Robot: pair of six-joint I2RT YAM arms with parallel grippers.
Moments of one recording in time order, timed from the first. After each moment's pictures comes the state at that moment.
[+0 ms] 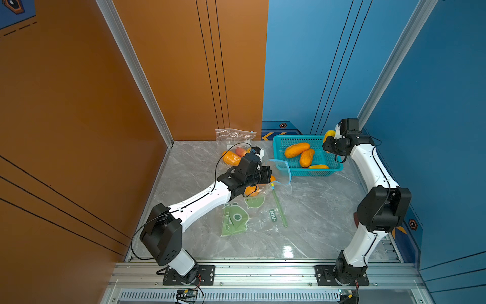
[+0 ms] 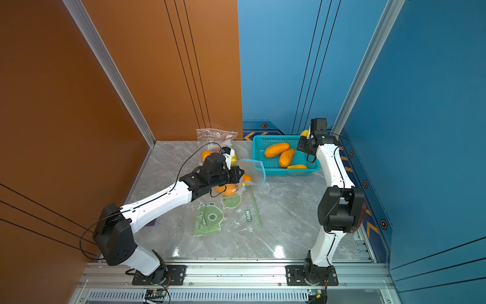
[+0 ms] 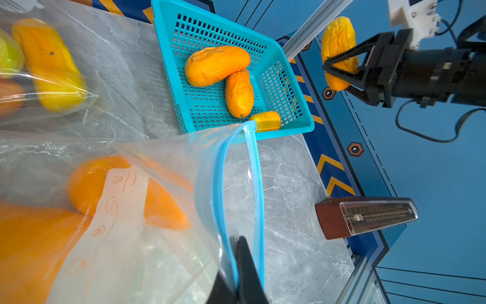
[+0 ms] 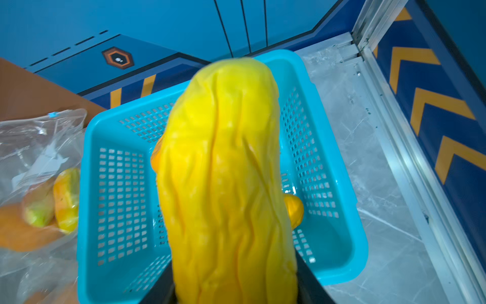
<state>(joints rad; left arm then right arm) -0.71 1.57 1.25 -0.18 0.10 -0.67 -0.04 1.80 1.73 -0.77 -0.08 0.26</state>
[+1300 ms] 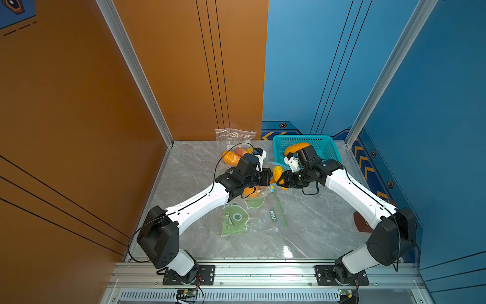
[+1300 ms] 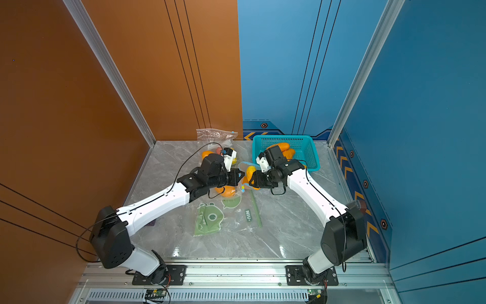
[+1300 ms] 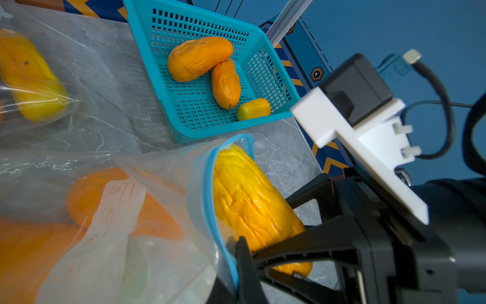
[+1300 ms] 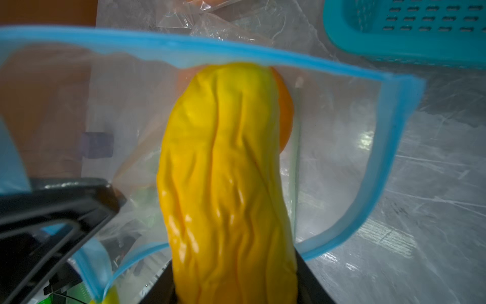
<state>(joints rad) -0.71 1.54 1.22 -0.19 0.16 -0.58 0.45 1.56 1.38 -0.84 -0.36 0.37</state>
